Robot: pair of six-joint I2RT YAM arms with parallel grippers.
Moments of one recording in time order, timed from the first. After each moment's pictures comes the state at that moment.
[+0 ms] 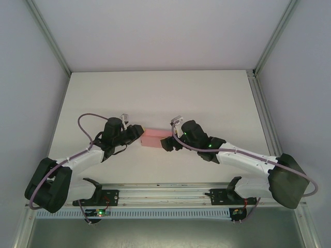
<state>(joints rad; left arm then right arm) -0.39 1.24 0.45 0.20 0.41 -0.99 0.83 1.24 0.66 -0.01 -0.05 0.32</state>
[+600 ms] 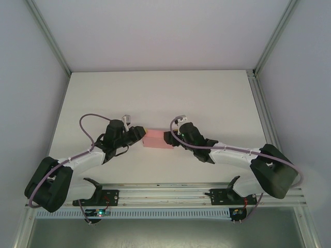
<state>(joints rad) -0.42 1.26 0.41 0.29 0.39 -0.97 0.80 1.40 0.56 0.28 0.08 0.57</state>
